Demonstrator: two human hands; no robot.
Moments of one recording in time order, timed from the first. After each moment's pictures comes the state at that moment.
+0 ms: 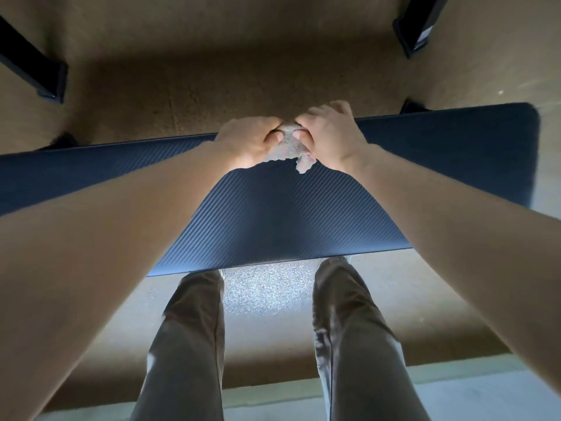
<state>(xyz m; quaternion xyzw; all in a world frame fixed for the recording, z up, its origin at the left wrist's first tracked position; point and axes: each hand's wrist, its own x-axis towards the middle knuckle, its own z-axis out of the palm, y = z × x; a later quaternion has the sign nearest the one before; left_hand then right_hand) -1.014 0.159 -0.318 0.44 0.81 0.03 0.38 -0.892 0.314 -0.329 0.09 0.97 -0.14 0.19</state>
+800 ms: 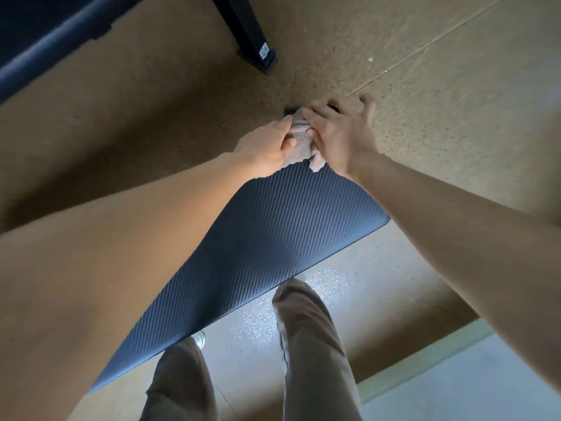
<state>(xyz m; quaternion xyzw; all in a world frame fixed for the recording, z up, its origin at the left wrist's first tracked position) -0.831 0.494 -0.328 0.57 0.72 -0.02 0.40 -0.669 0.580 -0.312 0.34 0.92 -0.11 0.17</state>
